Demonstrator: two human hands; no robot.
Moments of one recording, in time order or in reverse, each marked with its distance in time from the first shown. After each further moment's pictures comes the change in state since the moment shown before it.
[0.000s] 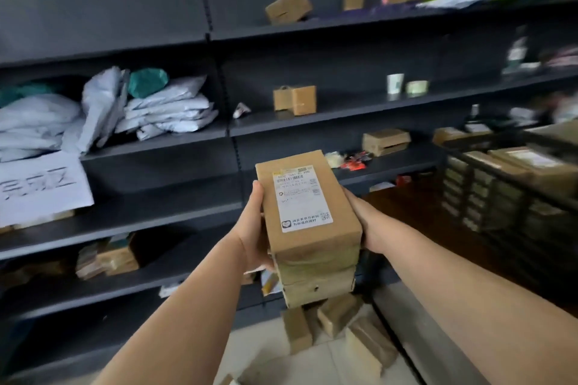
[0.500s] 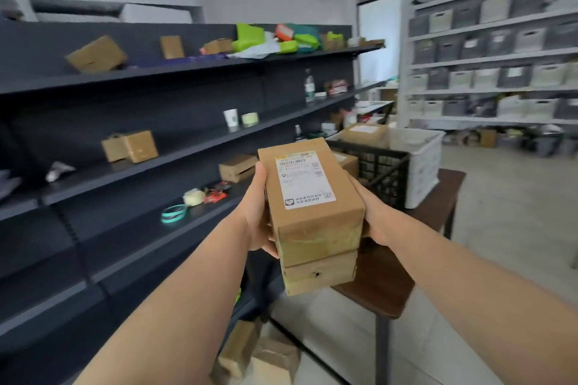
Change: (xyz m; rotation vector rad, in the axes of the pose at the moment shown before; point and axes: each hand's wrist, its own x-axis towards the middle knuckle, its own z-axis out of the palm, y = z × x) left_hand -0.031 -0.012 0.249 0.377 -0.465 -0.014; right_hand -0.206 0.007 -0.187 0.170 0.684 -0.123
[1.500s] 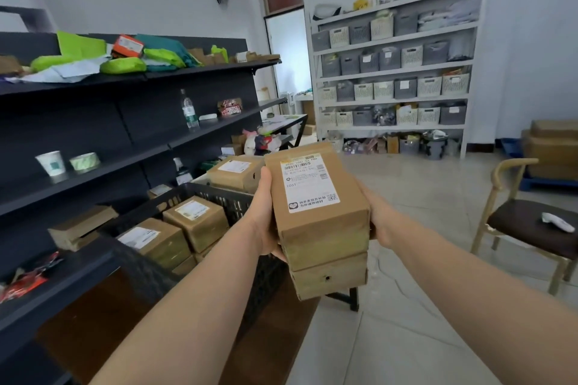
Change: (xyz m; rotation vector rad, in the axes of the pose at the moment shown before) left_hand 0.279 0.080 0.419 0.016 -0.174 -0.039; right_hand 0.212 -0.088 -0.409 0.009 0.219 -0.100
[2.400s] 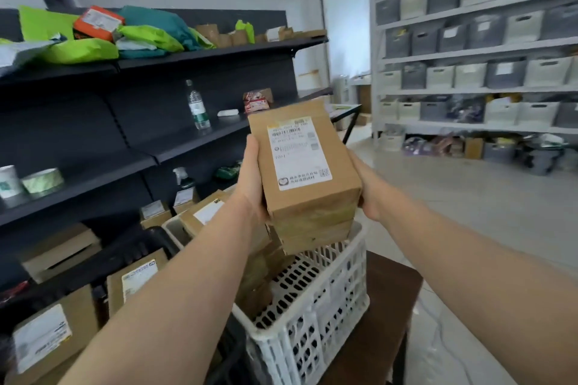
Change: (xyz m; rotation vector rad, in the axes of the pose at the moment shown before) left_hand 0.364 0.197 0.025 -0.266 0.224 0.276; right_hand 0.459 -0.122 0.019 0.145 -0.314 -0.042
